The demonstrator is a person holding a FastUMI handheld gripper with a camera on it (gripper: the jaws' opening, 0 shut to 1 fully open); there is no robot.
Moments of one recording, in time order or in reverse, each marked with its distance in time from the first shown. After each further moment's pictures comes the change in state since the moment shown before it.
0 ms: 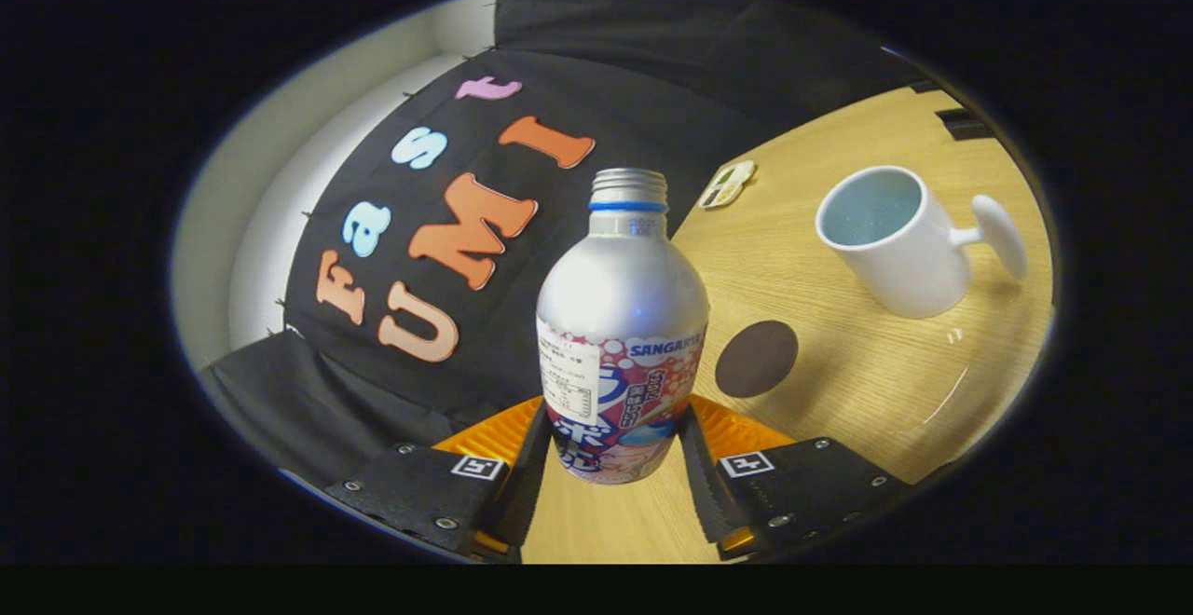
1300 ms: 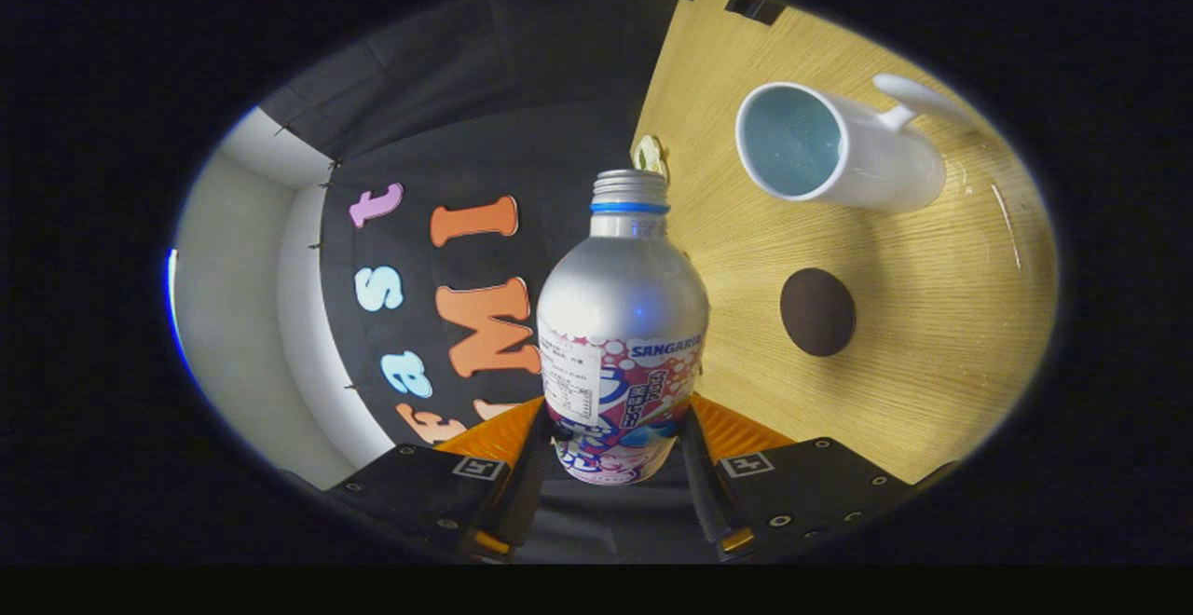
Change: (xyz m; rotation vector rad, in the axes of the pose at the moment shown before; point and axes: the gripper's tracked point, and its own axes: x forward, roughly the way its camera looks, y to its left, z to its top) arm 0.004 0.035 0.051 0.655 -0.049 0.082
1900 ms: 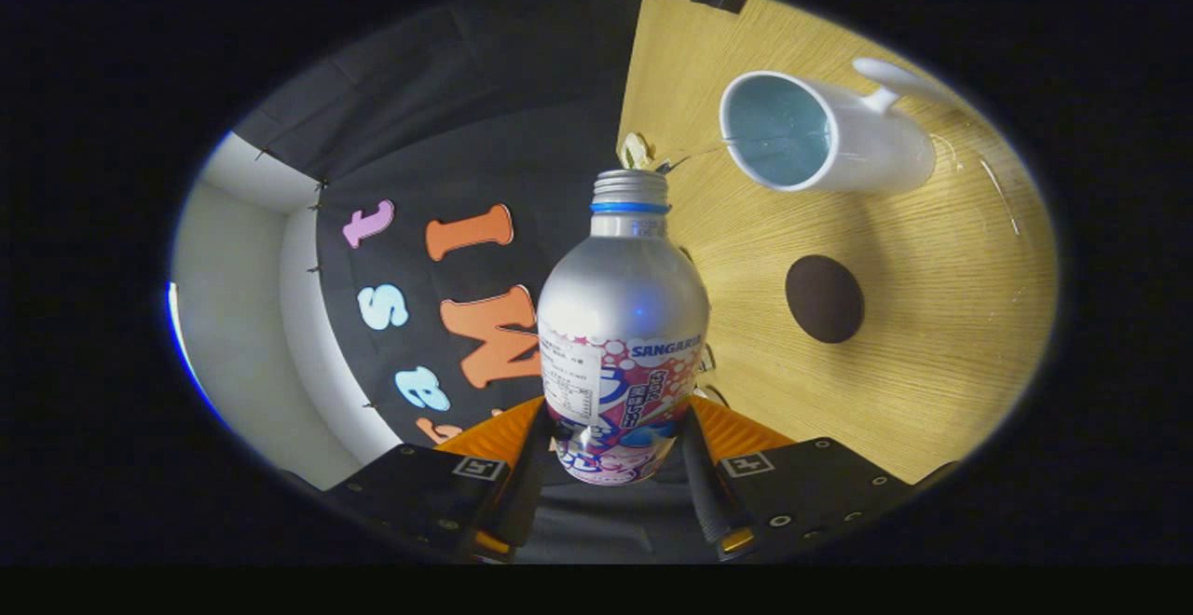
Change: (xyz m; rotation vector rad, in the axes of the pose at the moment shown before) arm 0.001 0.011 0.001 0.093 0.009 0.009
